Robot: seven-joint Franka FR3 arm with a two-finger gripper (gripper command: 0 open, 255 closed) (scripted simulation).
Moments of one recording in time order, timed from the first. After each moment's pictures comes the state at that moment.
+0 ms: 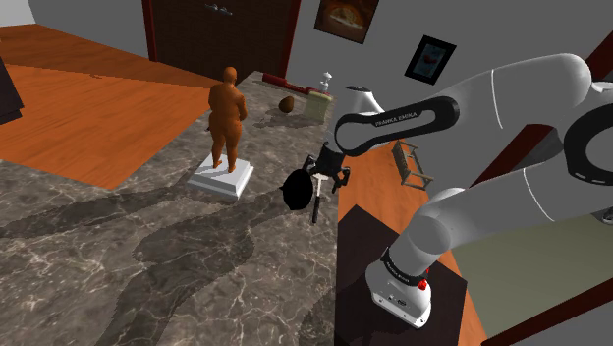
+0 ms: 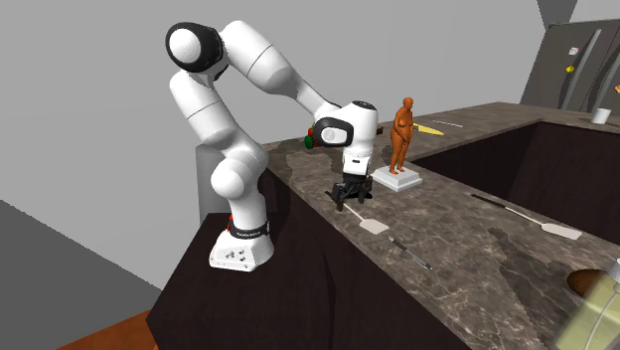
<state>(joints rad) -0.20 -0.50 0.21 -2.81 0.21 2.28 0.91</state>
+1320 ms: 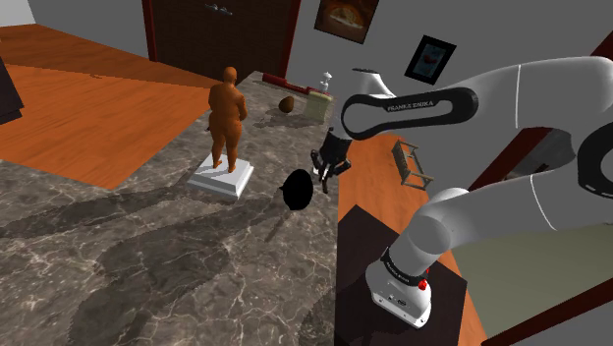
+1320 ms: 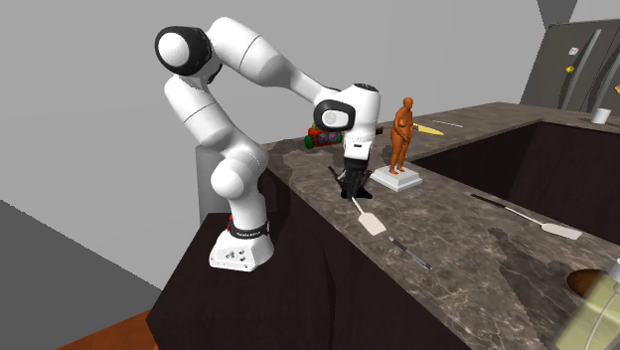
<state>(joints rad) -0.20 -0.58 0.19 -2.74 0.19 2.12 0.92</state>
